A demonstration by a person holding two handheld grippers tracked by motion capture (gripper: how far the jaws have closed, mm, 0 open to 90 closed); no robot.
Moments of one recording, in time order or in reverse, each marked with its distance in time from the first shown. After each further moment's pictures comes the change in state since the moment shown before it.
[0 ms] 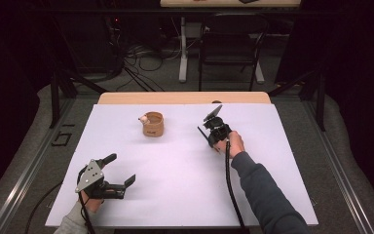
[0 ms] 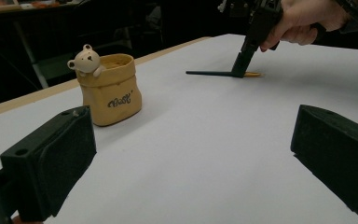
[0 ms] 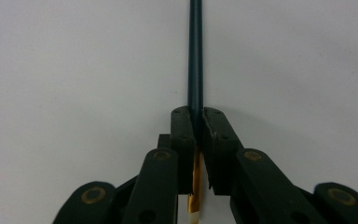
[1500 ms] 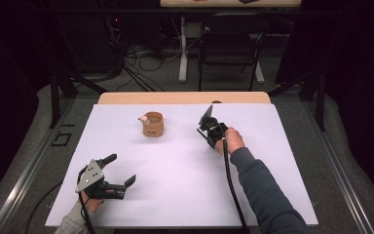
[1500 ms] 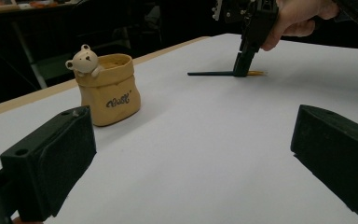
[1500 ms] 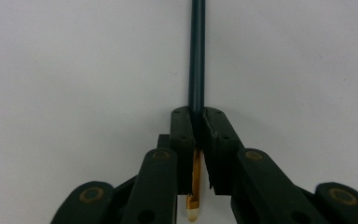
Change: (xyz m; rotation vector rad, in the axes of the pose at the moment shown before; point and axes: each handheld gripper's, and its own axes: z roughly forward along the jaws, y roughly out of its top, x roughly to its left) left arm 0.000 0.000 0.000 0.001 -0.006 0.001; right arm 0.008 0.010 0.000 0.129 -0.086 -0.200
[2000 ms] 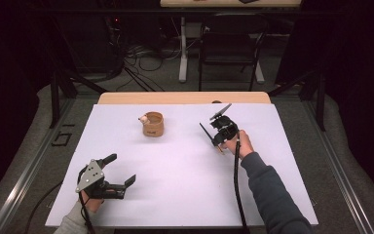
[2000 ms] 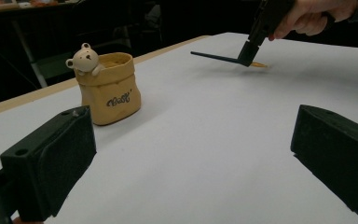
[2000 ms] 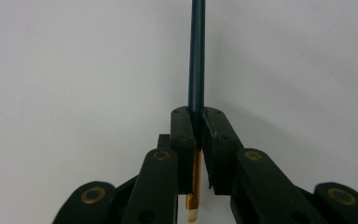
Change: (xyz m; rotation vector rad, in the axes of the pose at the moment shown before) left arm 0.001 0.000 0.001 0.005 0.000 0.001; right arm -0.022 -0.028 -0.020 -0.114 0.159 0.132
